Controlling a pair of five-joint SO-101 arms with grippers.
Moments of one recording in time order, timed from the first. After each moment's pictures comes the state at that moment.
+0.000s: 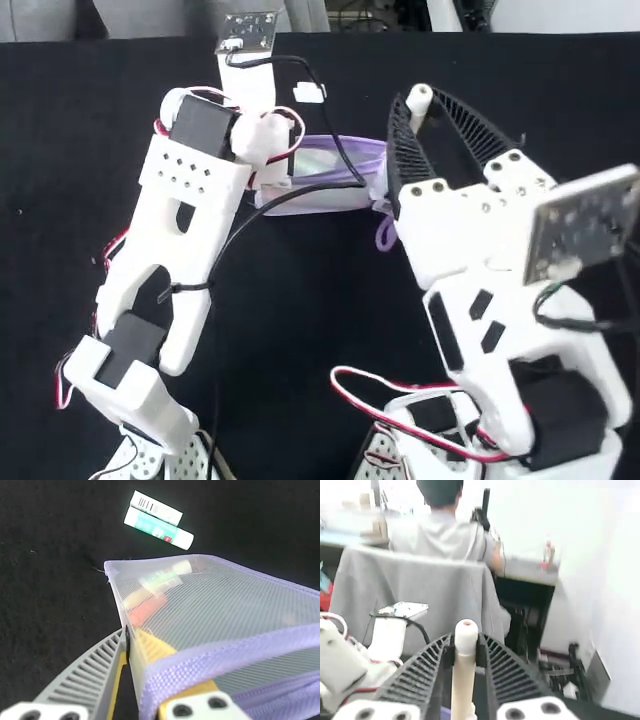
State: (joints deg) left arm 19.1 5.8 -35.6 100.4 18.2; right arm -13.4 -58.7 10.0 55.5 6.2
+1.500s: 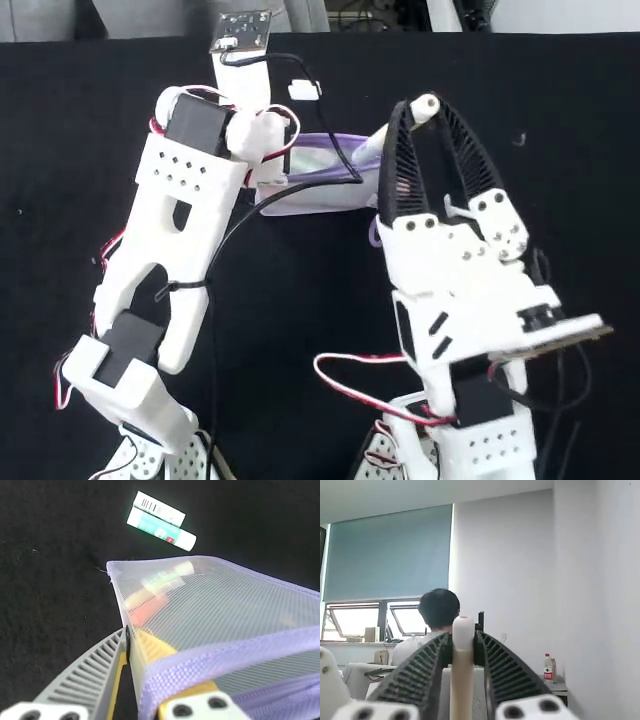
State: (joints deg) left arm 17.9 5.8 -35.6 100.4 18.2; right arm -13.4 -80.7 60.4 -3.6 -0.3
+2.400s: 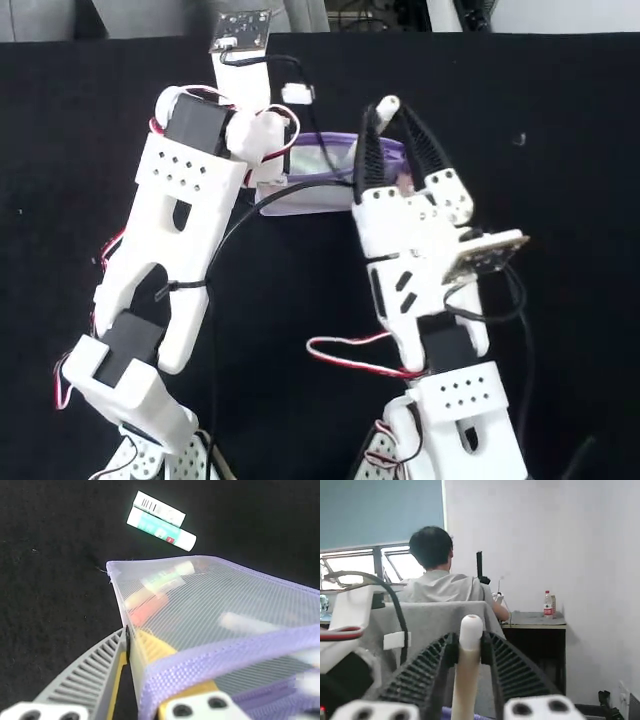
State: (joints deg) left arm 17.8 5.8 -35.6 100.3 18.2; right arm -13.2 -69.1 72.9 -14.2 -2.3
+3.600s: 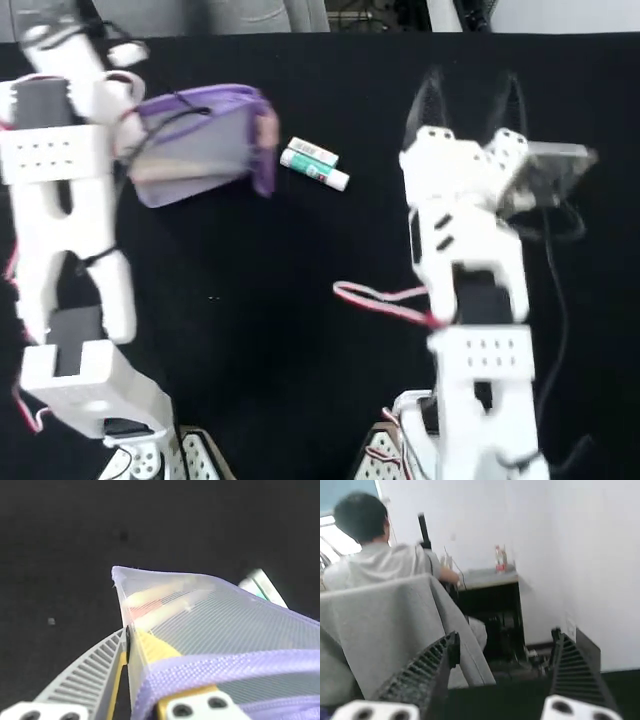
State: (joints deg) left arm -12.5 5.6 -37.5 100.7 18.3; right arm -0.5 -52.4 51.3 4.4 -9.6
